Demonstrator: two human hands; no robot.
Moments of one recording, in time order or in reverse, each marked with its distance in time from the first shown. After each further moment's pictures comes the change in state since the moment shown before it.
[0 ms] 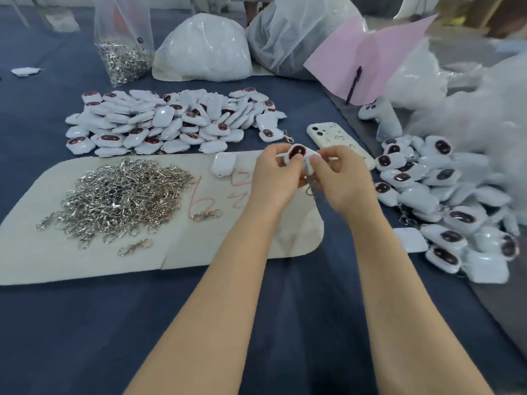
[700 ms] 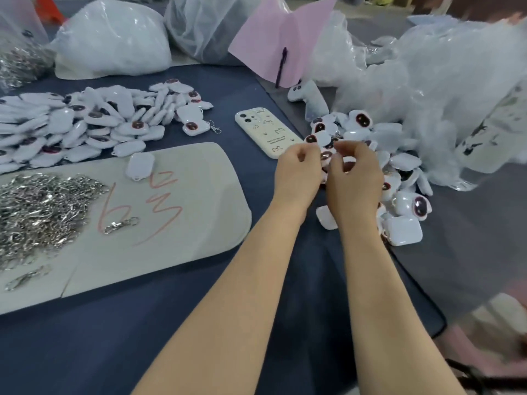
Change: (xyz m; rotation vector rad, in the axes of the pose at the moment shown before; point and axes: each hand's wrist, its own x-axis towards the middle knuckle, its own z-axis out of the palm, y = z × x) left_hand -0.032 -0.010 0.123 -0.006 -0.198 -0.064; right_hand -0.018 0.048 -0.079 -0.125 0.499 0.063
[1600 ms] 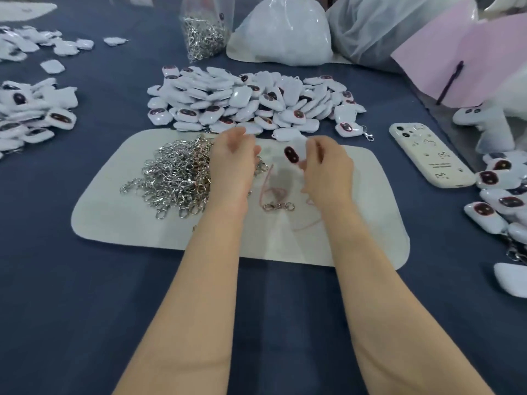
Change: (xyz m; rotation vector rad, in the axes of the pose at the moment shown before) left_hand -0.010 0.010 -0.268 -0.181 0.645 0.102; right_hand -0.086 -0.100 0.190 0.109 -0.590 -0.185
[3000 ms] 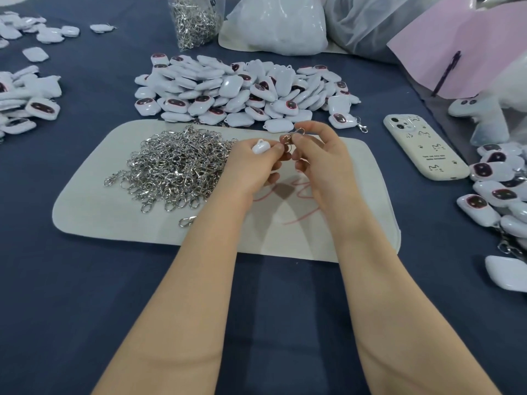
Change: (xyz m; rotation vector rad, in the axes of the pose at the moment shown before) left_hand -0.009 -0.010 0.018 0.202 -0.283 -0.100; right_hand 0.001 0.004 -0.011 0.679 -0.178 0.148
